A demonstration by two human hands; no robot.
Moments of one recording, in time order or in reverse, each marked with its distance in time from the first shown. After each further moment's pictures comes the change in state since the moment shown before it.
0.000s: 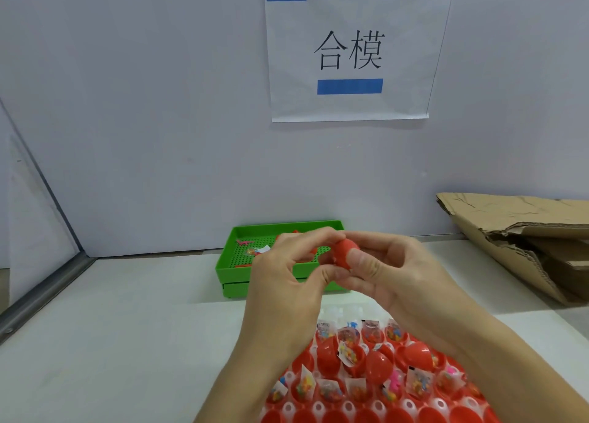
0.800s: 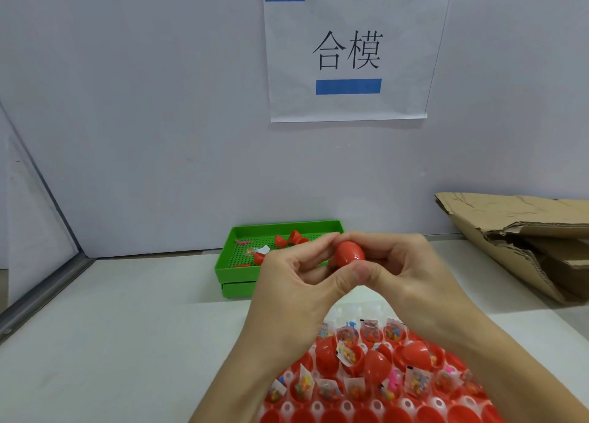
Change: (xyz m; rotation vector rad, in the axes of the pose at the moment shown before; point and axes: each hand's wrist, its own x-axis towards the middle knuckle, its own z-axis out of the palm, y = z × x) left_hand -0.002 0.009 0.003 -0.525 -0.215 -0.143; right_hand -0.007 -0.010 0.004 -0.324 -0.013 -0.222
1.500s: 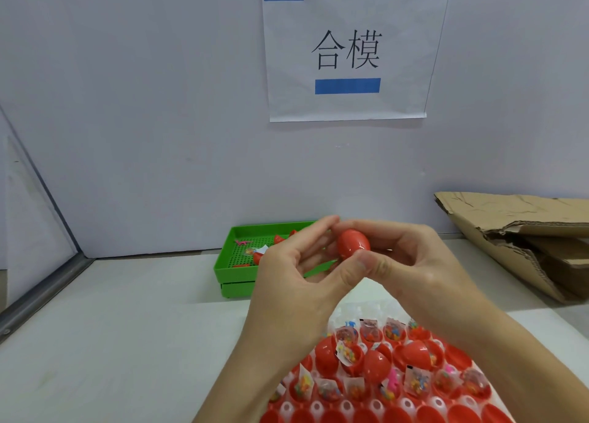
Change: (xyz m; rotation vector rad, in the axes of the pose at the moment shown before) left_hand 0.000 0.006 0.003 0.046 0.066 0.042; right_hand 0.002 0.000 -0.011 0.054 -0.007 0.033
